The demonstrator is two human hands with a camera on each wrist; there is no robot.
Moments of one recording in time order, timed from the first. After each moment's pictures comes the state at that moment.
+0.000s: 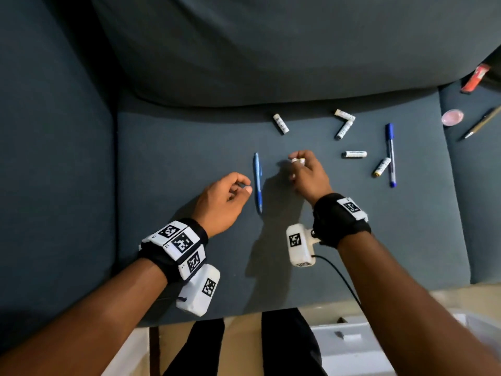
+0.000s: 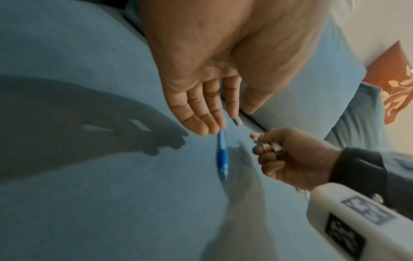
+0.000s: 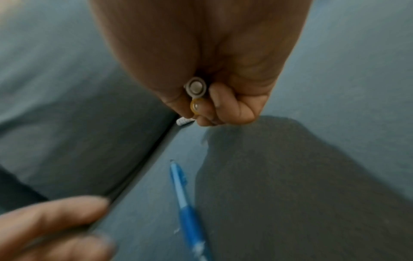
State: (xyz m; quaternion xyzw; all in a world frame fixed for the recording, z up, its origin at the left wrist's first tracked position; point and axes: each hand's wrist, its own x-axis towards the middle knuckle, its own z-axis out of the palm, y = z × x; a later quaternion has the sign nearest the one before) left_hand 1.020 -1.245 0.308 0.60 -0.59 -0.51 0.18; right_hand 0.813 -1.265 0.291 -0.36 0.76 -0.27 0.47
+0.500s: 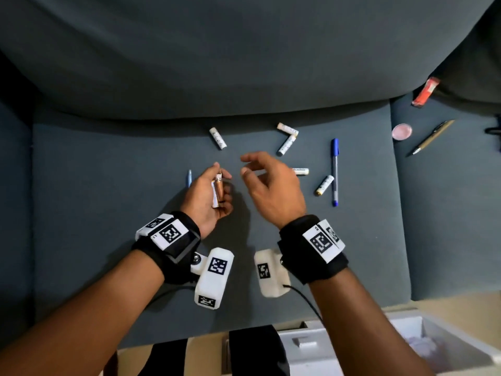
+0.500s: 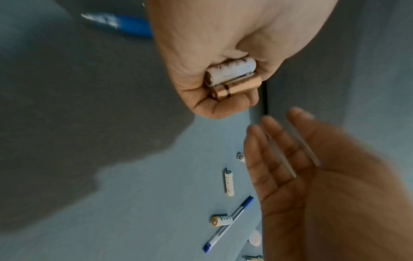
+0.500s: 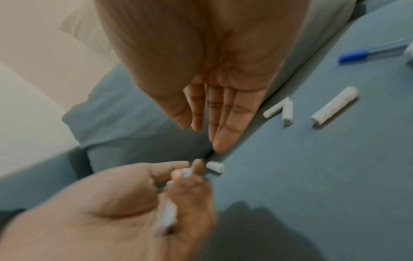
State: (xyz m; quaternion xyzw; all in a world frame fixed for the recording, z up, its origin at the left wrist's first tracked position) left_hand 0.881 -1.294 0.309 0.59 -0.05 -0.76 0.28; right_hand 0.743 -1.275 0.342 -0.56 0.69 -0.23 0.40
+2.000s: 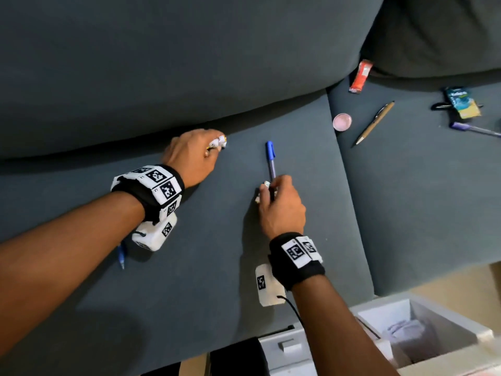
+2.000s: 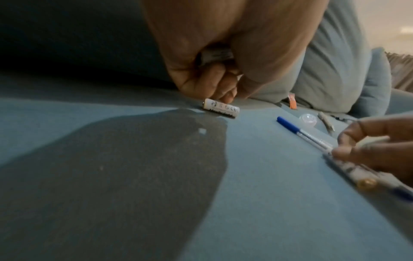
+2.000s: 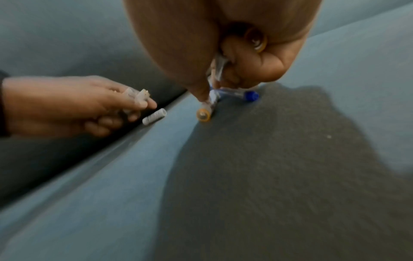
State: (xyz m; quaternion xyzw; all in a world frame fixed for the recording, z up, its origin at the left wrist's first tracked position) left_hand 0.767 -1.388 0.284 0.50 -0.81 -0.29 0.06; right_hand 0.612 -1.243 0.288 -0.37 0.88 -0.16 0.27
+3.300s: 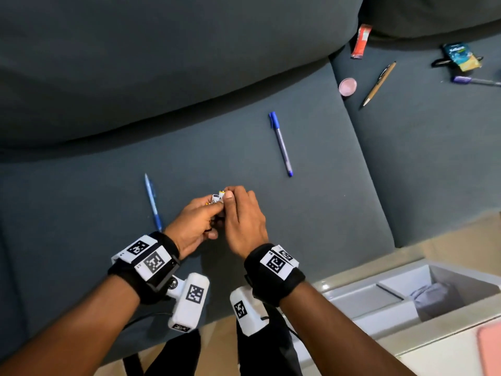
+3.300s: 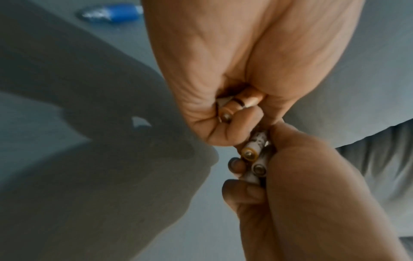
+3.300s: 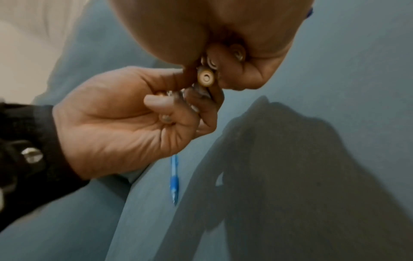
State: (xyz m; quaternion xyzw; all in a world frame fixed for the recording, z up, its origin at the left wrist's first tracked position) left_hand 0.844 -1.233 0.322 0.56 -0.30 -0.76 0.10; right_hand 0.746 -1.176 0.310 -0.40 0.76 -0.29 0.42
